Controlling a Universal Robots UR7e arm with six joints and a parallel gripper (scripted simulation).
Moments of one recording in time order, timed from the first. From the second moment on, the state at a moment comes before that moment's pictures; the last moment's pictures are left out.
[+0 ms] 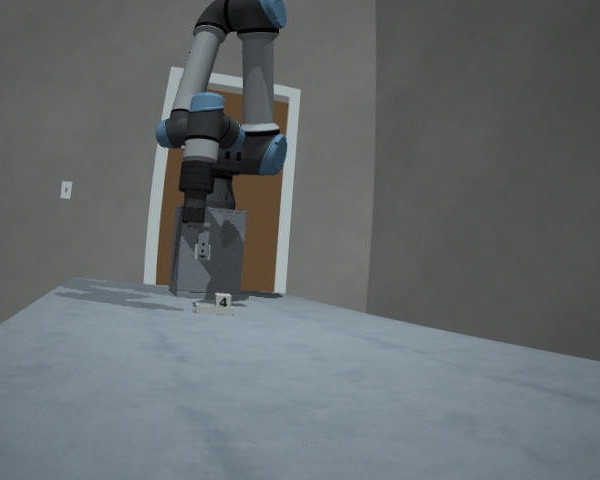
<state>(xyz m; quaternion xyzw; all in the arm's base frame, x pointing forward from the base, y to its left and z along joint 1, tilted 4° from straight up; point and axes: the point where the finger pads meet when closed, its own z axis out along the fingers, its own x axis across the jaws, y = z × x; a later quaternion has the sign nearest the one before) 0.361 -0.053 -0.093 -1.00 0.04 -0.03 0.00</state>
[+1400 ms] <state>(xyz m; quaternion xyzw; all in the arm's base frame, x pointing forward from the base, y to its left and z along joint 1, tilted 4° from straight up) 0.364 -0.038 -0.141 -1.00 0.04 -0.03 0.00</state>
